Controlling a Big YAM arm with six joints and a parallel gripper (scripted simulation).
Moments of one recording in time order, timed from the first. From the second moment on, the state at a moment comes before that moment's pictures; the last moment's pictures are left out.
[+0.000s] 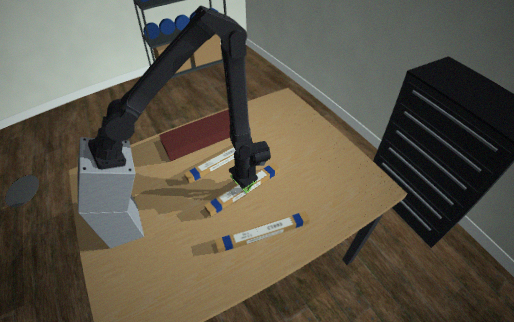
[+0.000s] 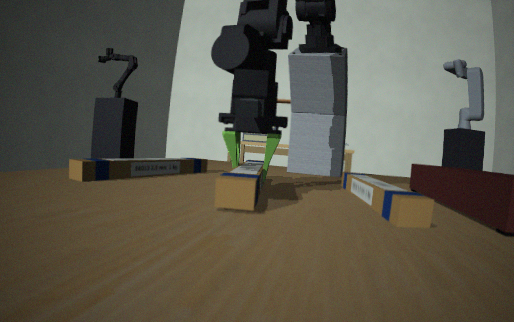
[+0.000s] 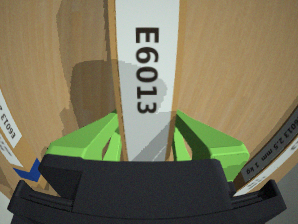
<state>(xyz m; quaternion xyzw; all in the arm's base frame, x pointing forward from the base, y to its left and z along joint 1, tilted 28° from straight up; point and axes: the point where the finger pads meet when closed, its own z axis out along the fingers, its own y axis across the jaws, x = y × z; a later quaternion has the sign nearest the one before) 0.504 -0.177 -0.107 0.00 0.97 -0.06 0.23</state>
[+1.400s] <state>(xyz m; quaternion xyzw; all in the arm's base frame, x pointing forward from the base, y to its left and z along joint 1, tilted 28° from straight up) 0.508 -0.178 -0.104 0.00 0.97 -0.06 0.23</state>
